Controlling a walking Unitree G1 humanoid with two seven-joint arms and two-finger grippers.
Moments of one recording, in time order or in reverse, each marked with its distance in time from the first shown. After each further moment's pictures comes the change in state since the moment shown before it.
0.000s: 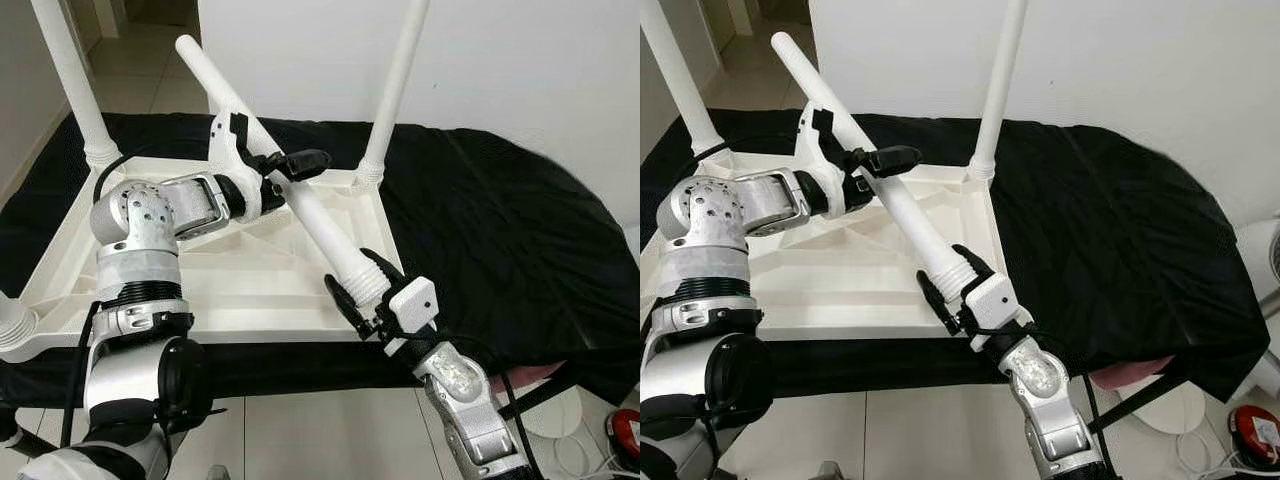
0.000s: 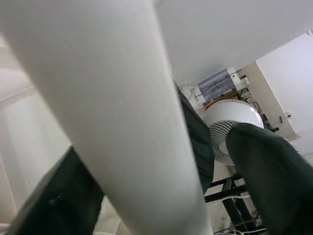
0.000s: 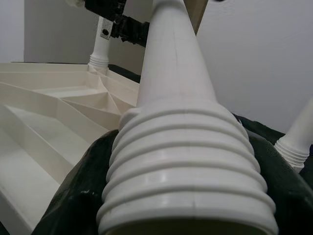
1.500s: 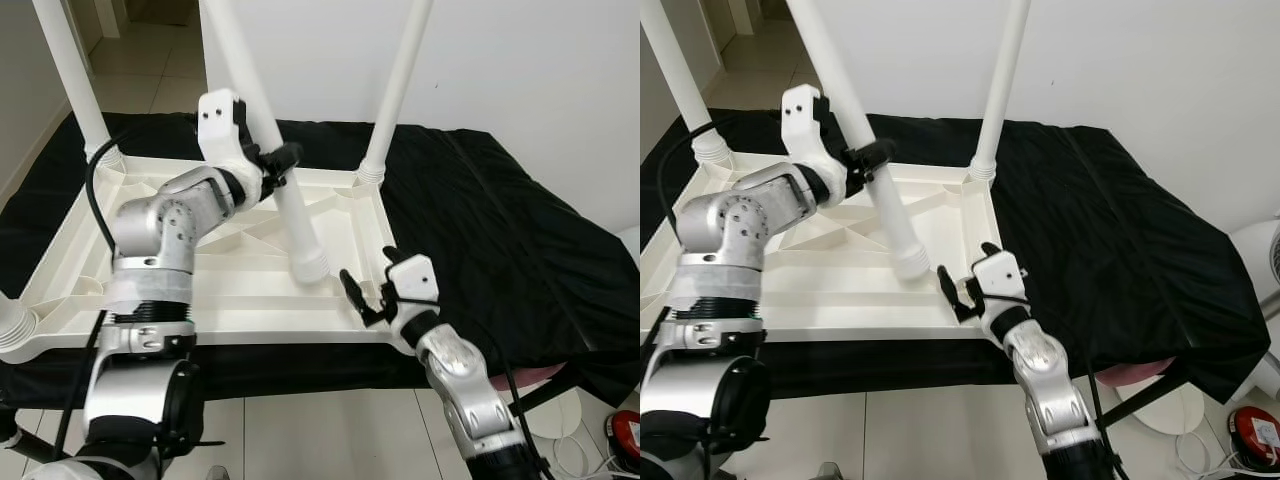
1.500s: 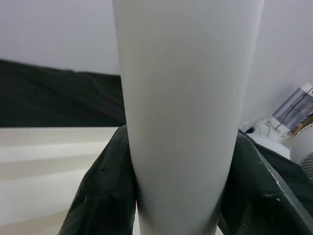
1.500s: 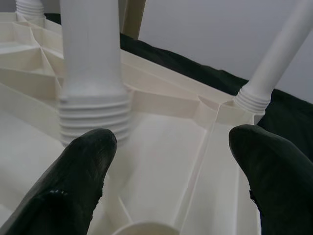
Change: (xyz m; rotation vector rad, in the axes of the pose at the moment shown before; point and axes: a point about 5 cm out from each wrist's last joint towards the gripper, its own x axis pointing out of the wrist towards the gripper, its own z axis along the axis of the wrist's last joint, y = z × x) left arm 0.009 -0.016 0.008 0.462 -0.261 0.143; right arm 0.028 -0.026 -0.015 0.014 0.220 -0.155
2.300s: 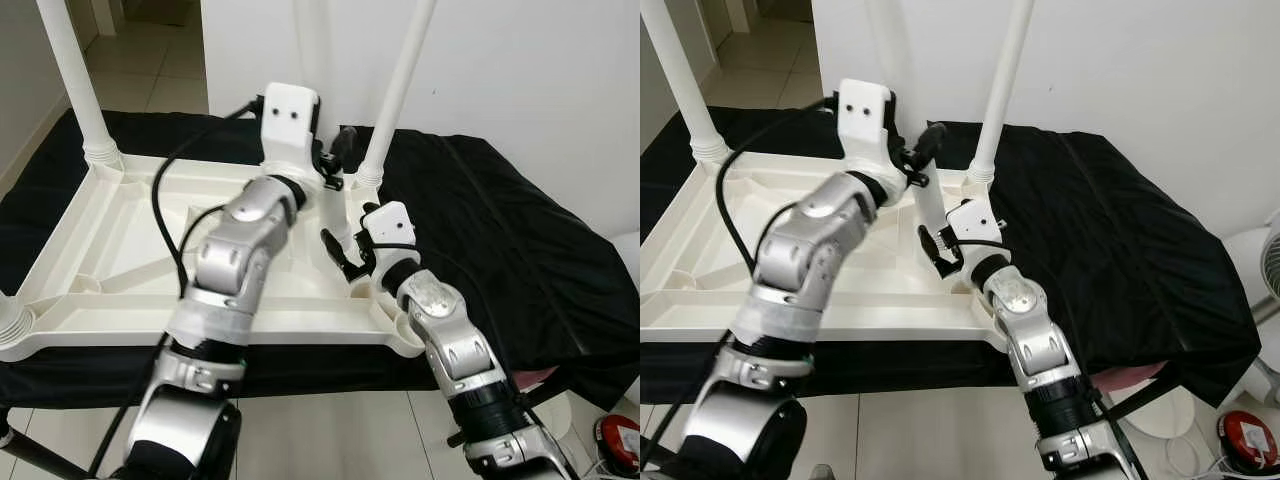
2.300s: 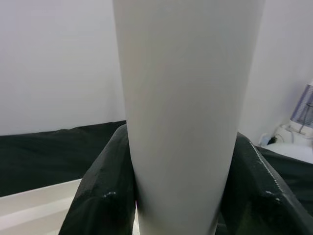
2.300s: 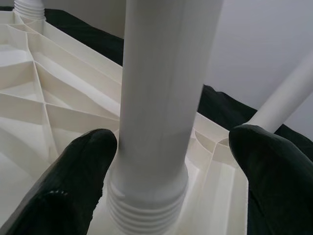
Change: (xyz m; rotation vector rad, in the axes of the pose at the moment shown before) left arm 0.012 -0.070 -0.019 0.256 -0.160 -0.047; right arm 0.042 -0.004 0.028 -0.077 0.012 0.042
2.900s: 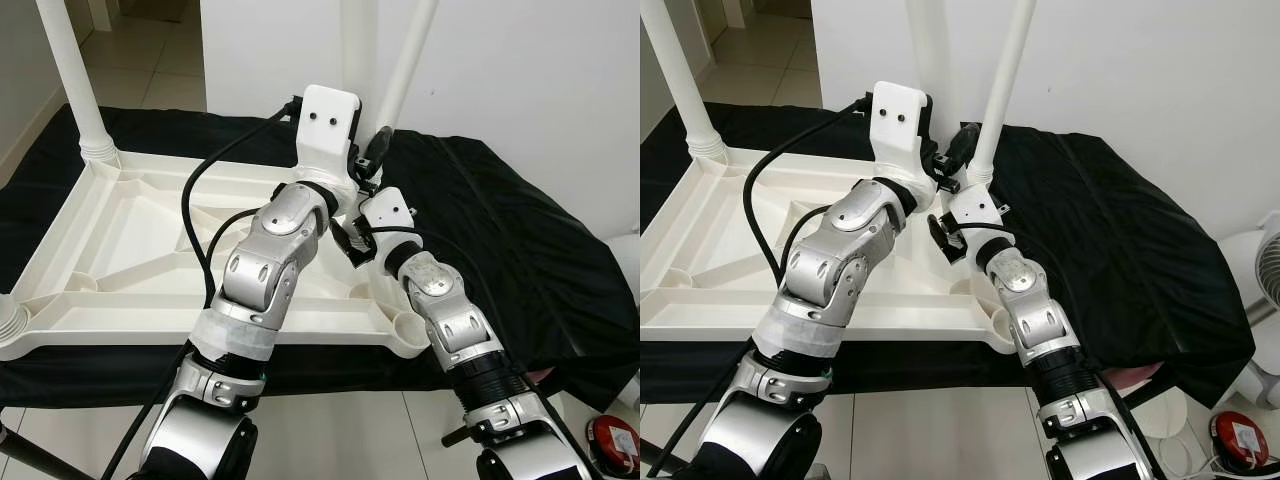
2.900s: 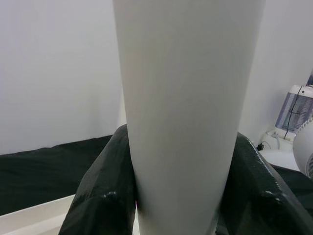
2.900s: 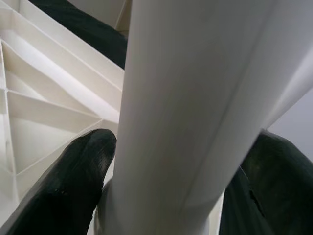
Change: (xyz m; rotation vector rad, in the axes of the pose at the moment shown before) left arm 0.002 -0.027 0.005 0.017 -0.052 -0.059; right arm 0.019 -0.015 -0.001 -0.097 0.014 -0.007
